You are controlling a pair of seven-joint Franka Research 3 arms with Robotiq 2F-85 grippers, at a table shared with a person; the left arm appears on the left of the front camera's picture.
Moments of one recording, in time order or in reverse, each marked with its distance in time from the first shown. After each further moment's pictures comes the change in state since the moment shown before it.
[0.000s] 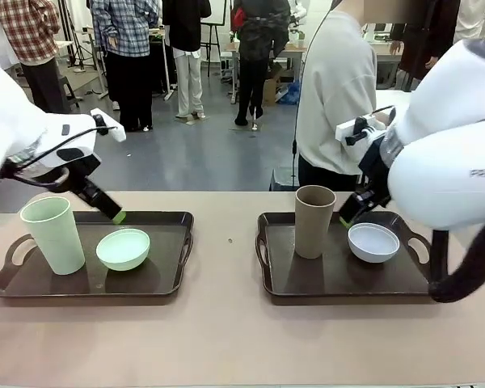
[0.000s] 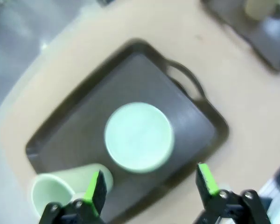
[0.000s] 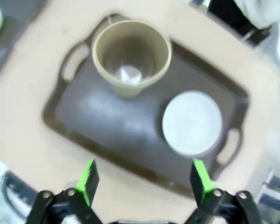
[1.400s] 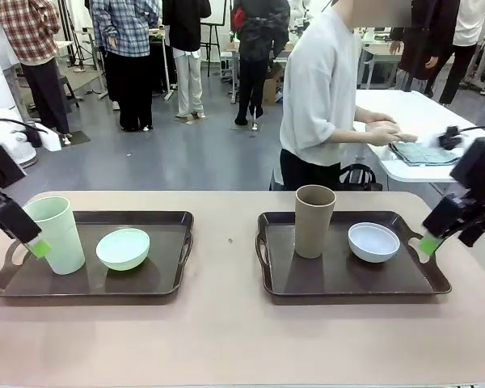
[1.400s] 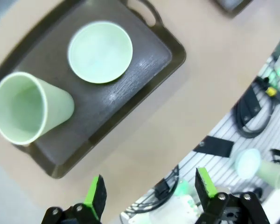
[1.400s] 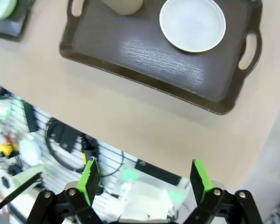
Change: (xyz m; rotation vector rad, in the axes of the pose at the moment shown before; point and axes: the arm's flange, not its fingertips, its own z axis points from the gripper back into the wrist) left arm -0.079 0.033 0.061 -0.242 0.182 0.104; right arm -0.088 -0.093 0.043 0.309 0.200 -0.251
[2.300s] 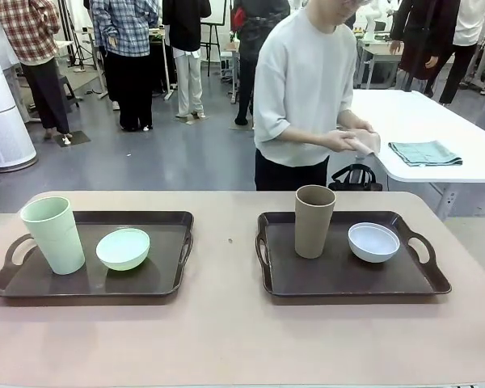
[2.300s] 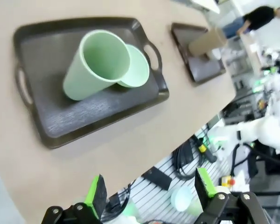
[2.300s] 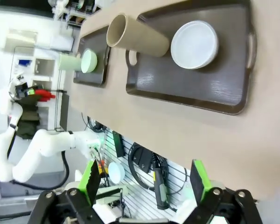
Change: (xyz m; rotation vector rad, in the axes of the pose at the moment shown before) left arm -0.139 0.144 0.055 -0.411 -0.355 0.435; right arm -0.066 -0.155 0.045 0.544 -0.243 -0.283
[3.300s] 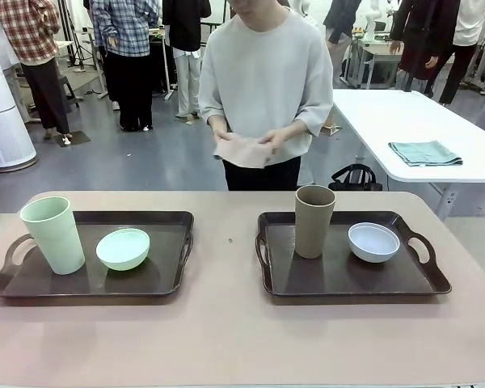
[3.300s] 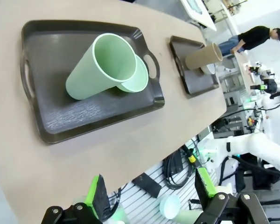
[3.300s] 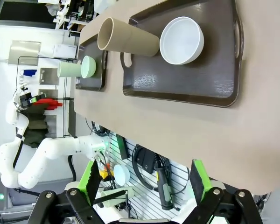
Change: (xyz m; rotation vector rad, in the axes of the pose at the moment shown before) left arm -0.012 0.011 0.008 -0.043 -0.050 0.071; right arm -0.007 -0.024 0.001 0.028 -0.010 -0.060
